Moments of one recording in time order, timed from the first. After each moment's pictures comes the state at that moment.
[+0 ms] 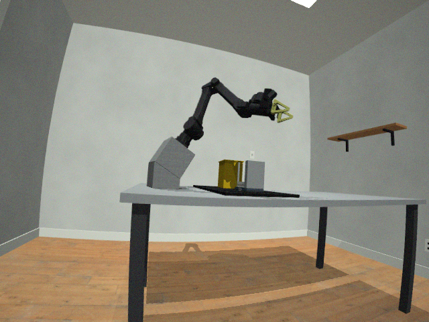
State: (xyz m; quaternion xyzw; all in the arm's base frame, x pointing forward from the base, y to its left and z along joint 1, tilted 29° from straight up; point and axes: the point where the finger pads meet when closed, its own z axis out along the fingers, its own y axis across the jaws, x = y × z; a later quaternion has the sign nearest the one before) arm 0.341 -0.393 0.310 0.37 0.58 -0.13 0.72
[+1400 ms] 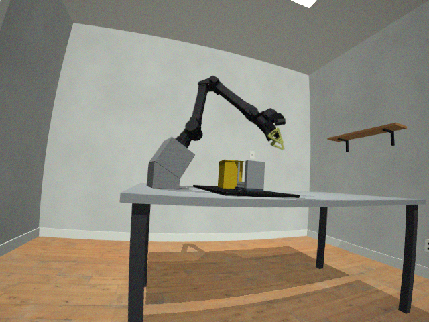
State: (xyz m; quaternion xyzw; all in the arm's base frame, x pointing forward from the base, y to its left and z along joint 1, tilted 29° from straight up) arm 0.433 -0.260 0.231 0.32 0.80 -0.04 0.51
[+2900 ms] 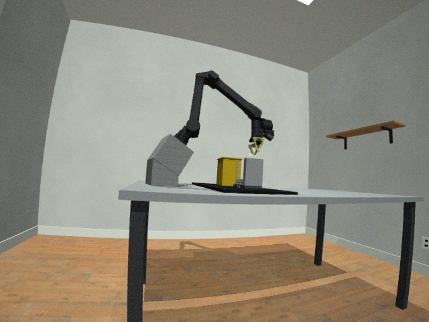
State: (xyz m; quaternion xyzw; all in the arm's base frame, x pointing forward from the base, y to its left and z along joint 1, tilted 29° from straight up) arm 0.400 -0.078 0.197 0.13 0.97 0.00 0.22
